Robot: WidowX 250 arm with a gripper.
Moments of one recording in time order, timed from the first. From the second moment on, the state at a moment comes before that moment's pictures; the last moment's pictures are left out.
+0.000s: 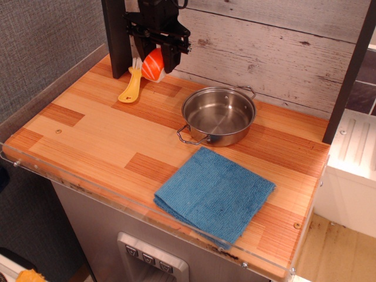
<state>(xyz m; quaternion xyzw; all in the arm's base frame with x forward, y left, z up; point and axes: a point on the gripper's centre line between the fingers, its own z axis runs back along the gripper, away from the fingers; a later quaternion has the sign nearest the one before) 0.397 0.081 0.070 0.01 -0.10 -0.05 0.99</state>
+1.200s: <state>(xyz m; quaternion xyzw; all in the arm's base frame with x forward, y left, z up) 0.380 0.082 0.019 0.02 -0.05 -0.03 1.00</state>
